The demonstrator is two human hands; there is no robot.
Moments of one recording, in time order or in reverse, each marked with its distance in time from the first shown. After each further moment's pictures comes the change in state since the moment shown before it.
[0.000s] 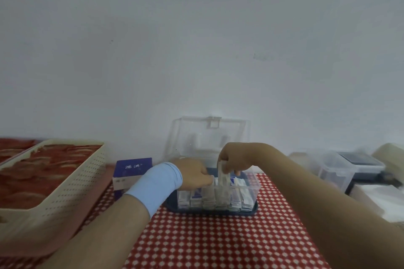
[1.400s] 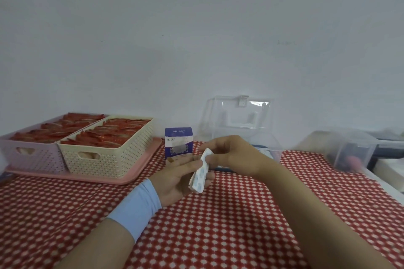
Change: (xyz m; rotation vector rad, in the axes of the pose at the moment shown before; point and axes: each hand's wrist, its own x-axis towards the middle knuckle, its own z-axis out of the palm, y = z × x) left_hand -0.159 -0.035 0.082 -1.748 0.129 0.162; right_hand -0.097 -0.113 0.096 0.805 0.296 -0.429
